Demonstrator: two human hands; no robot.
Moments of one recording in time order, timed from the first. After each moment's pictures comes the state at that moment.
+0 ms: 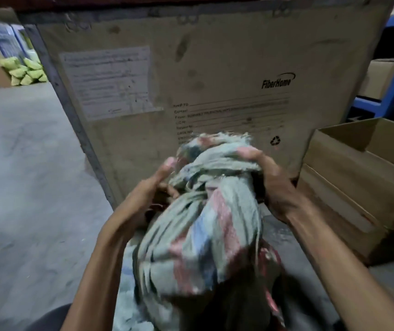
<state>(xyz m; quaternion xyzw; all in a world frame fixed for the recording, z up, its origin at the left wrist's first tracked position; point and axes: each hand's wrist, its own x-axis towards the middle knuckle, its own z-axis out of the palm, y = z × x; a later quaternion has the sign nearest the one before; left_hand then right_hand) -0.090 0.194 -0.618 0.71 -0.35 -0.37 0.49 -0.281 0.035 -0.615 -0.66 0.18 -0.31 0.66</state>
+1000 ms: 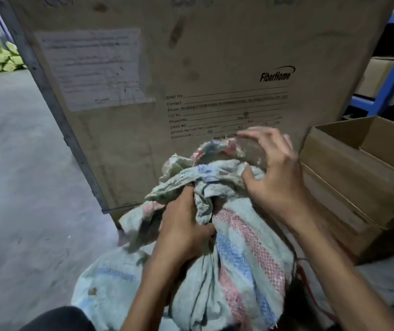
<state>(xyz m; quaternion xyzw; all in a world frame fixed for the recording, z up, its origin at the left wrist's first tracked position) -0.162 0.171 -0.662 0.75 -0.47 -0.10 0.45 -0.291 0.038 -0.609 -0.85 0.27 -0.43 0.15</state>
